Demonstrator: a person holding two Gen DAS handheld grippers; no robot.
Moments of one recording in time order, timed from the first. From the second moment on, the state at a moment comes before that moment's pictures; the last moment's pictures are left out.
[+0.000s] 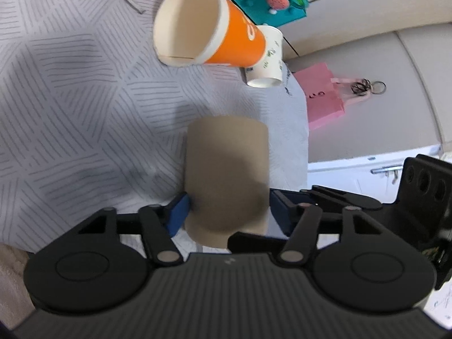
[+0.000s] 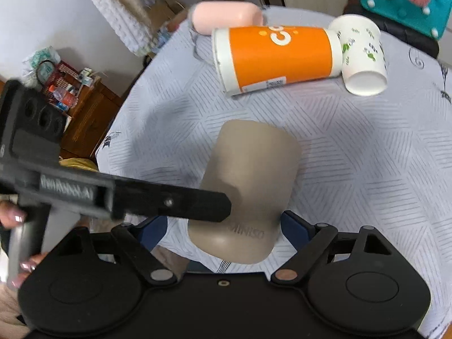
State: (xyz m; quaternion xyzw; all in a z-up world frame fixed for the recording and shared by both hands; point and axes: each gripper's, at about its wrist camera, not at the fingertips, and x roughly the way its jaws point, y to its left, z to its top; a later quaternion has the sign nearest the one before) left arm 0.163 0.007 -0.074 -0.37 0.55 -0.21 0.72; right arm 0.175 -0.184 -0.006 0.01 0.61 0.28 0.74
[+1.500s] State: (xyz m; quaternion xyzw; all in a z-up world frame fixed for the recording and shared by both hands) left arm 0.141 -0.027 -0.060 -0.27 0.47 -0.24 0.80; right arm 0.145 -0.196 -0.011 -0.04 0.53 0.28 0.80
